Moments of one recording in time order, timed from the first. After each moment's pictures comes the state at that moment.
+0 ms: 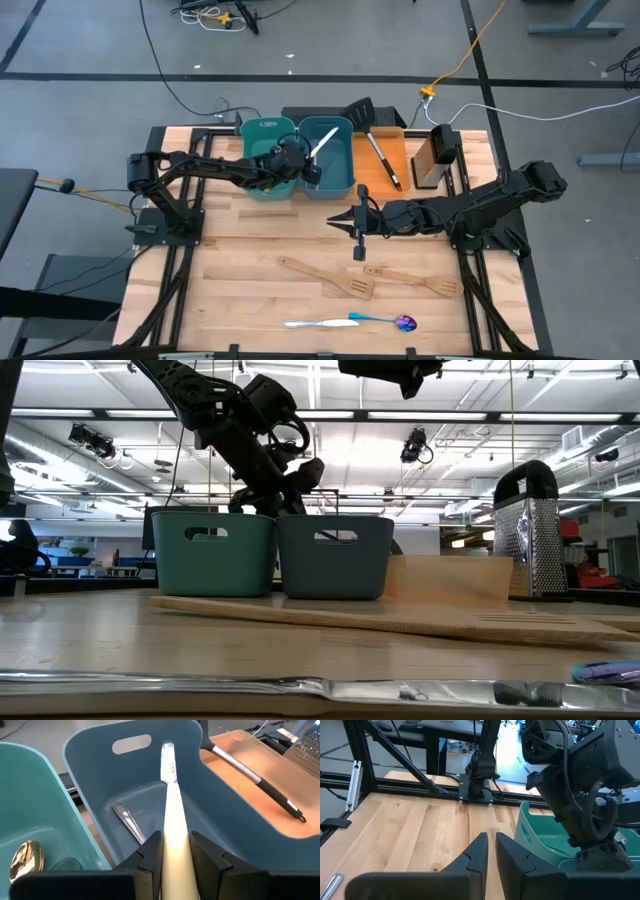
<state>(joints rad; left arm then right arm) 0.27 1.65 0.95 0.08 -0.52 -0.57 0.25 1.41 0.92 0.22 0.33 -0.08</state>
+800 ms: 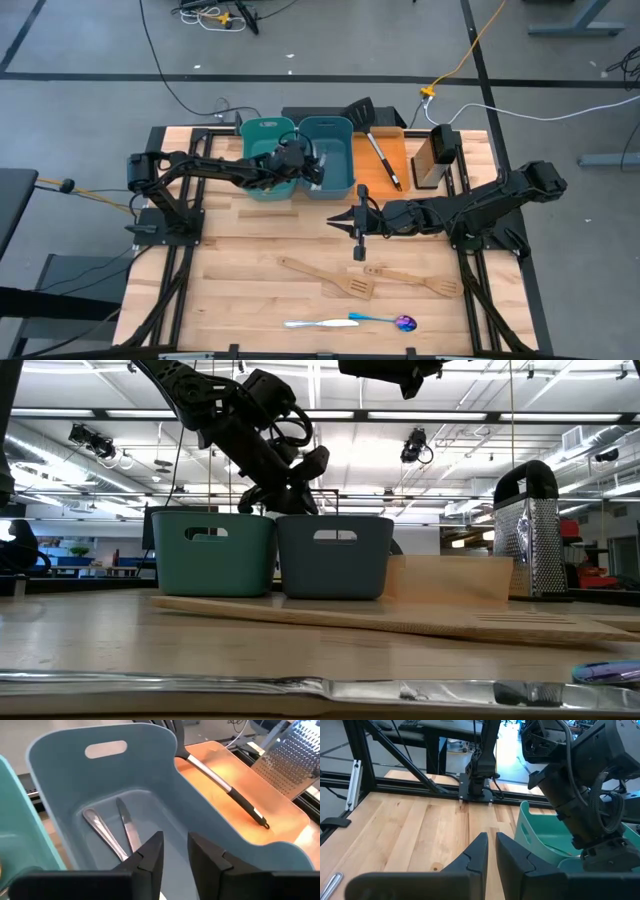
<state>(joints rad) 0.27 1.65 0.95 0.16 -0.44 -0.59 0.25 1.41 0.92 0.22 0.33 -0.08</state>
